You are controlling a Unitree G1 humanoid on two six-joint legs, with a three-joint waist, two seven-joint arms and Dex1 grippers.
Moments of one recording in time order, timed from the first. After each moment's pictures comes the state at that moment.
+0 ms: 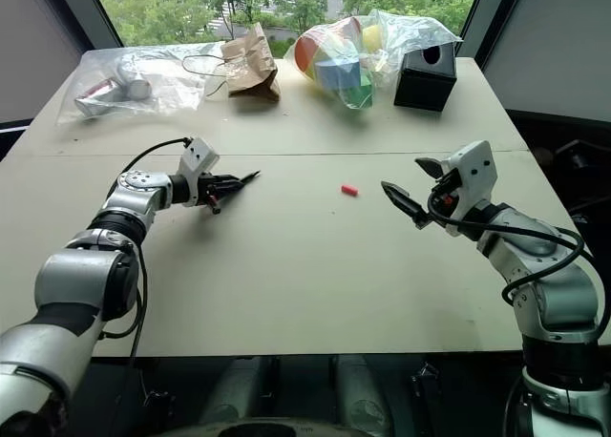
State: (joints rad) left arm -1.05 0.44 0.02 1.32 0.08 -0.09 -0.98; right arm -0.23 -0.68 -0.24 -0.32 0.51 0.58 0.59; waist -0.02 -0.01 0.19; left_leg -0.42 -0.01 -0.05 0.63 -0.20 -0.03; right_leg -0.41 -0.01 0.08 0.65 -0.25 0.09
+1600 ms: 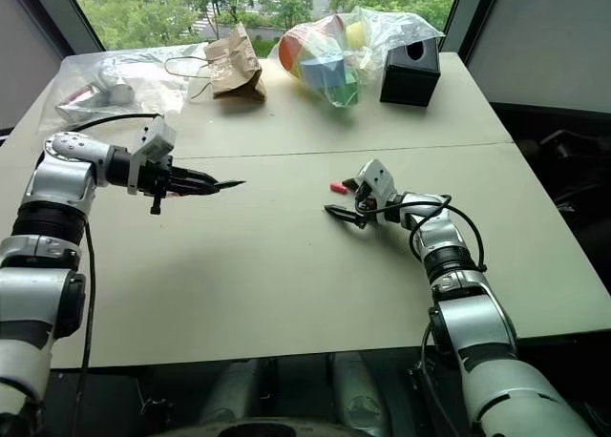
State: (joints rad) left arm -0.94 0.68 -0.06 0.77 -0.08 0.13 -1.58; right arm -0.81 -0.39 0.08 0.96 0.10 -0.12 0.97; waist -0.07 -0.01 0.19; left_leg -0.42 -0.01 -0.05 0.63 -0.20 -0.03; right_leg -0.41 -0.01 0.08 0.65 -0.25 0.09
